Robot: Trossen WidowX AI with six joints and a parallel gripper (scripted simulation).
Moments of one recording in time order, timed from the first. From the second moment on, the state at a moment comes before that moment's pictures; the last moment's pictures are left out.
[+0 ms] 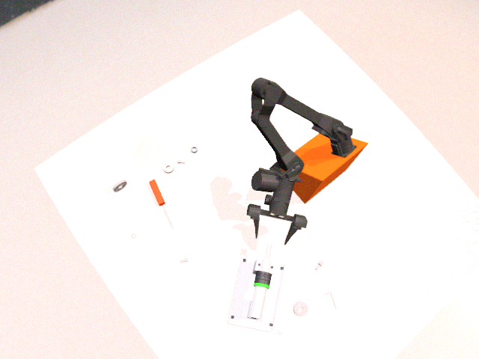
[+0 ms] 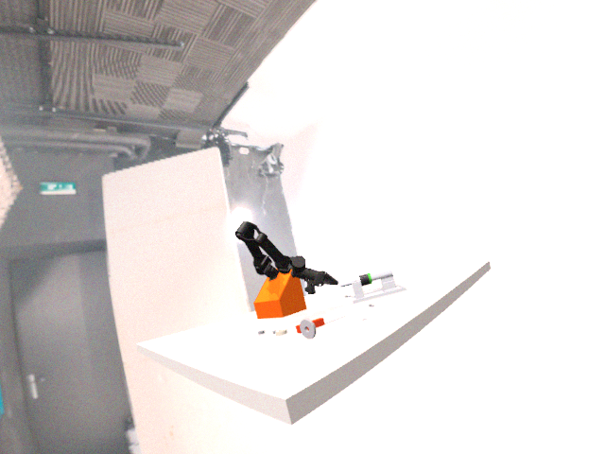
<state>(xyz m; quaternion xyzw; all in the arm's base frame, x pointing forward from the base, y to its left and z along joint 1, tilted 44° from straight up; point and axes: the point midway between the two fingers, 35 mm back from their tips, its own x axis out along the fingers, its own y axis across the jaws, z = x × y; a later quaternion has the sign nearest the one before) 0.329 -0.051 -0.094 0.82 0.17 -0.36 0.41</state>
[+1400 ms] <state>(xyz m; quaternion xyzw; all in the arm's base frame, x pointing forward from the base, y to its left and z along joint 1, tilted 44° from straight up) 0.358 -0.049 -0.124 0.82 0.18 -0.36 0.41</state>
